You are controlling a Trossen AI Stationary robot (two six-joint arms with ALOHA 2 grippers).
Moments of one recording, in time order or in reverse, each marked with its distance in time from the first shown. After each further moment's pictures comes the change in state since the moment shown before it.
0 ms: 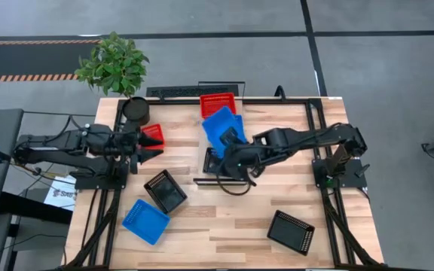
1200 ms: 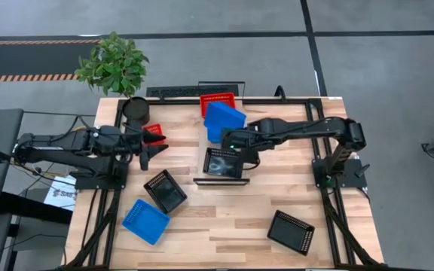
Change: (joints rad) left arm 0.007 0.063 -0.001 -0.009 -0.147 0.003; right arm -0.190 -0.023 -0.249 0.075 0.082 -0.824
